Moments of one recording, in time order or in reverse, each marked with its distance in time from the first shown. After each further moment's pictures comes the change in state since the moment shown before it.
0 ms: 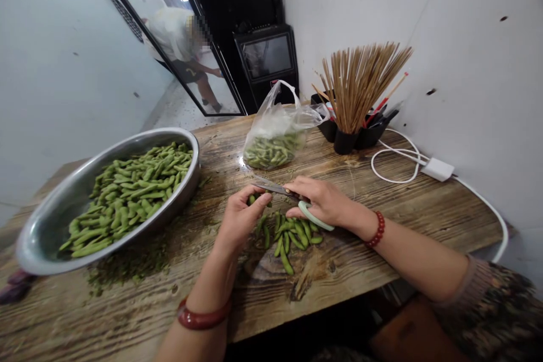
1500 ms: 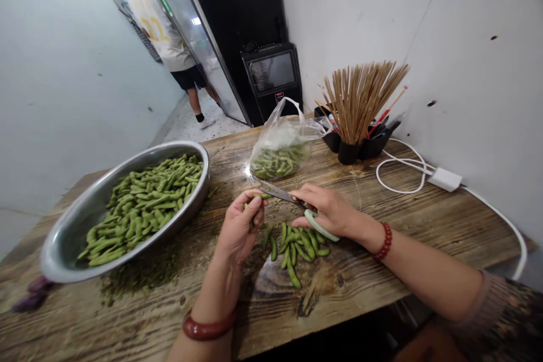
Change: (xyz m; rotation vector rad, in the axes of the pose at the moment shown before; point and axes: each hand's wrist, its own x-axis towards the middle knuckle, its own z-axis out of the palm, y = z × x) left_hand 0.000 0.007 -0.007 -0.644 0.004 -0.145; right_hand 0.001 -0.002 0.000 0.009 0.051 0.004
